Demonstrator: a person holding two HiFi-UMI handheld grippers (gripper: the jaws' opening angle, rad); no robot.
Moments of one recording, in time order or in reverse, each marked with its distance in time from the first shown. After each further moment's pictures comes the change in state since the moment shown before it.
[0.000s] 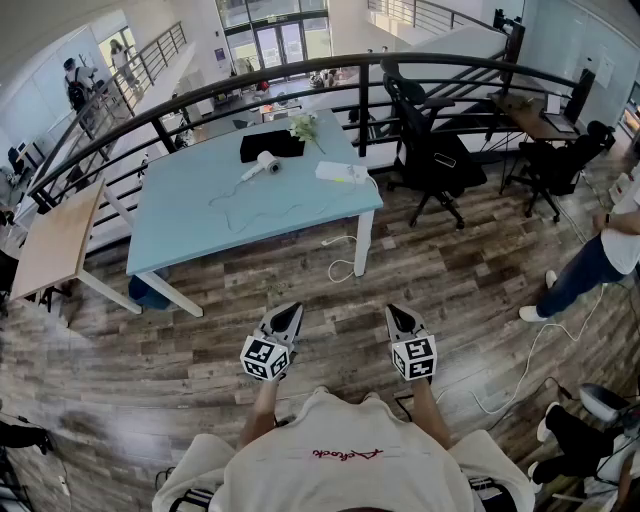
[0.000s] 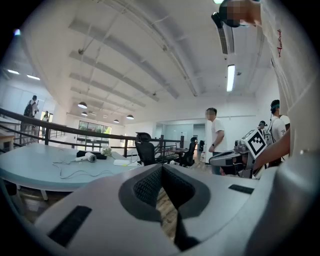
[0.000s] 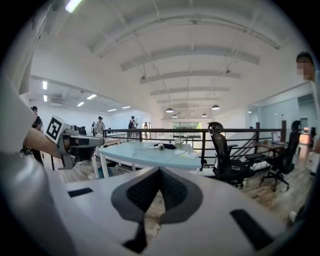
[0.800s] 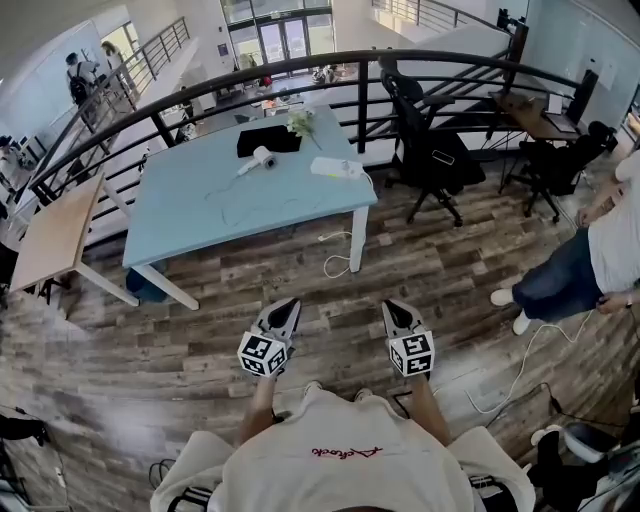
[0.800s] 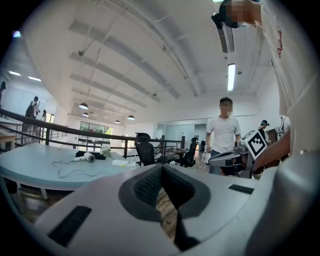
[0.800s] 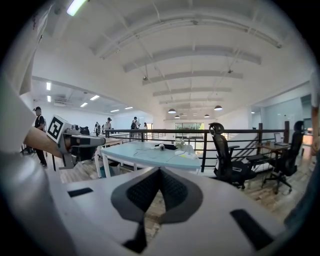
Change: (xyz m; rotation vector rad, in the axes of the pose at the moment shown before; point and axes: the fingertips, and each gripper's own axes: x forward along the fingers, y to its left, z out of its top) left arm 0.013 -0.027 0.003 0.001 -0.005 0.015; right arm -0.015 -0.022 -0.001 -0.011 -0.010 0.029
